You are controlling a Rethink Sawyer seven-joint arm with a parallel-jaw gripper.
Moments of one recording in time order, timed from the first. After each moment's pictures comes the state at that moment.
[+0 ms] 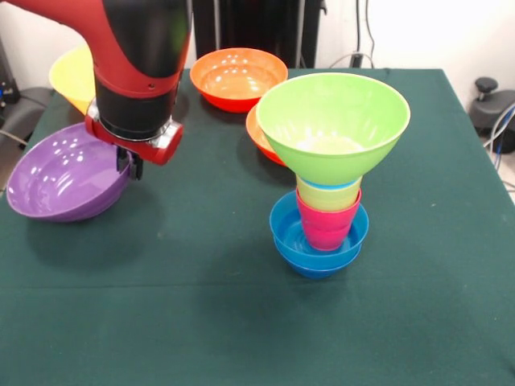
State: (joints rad) arm -0.31 -0.30 -0.17 1.10 -0.15 0.90 1.82
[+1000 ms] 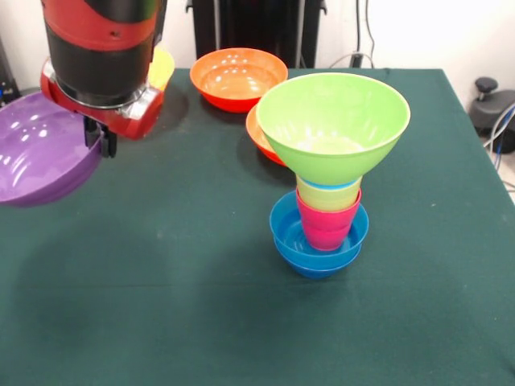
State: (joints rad) arm -0.30 -0.30 -0.17 0.80 -0.15 1.24 1.82
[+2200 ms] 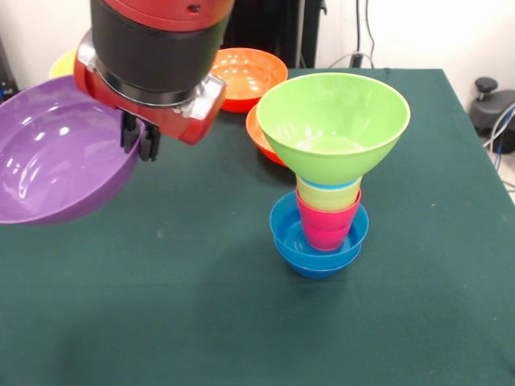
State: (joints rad) arm -0.23 -0.06 -0.20 0.17 -0.13 1.68 1.82
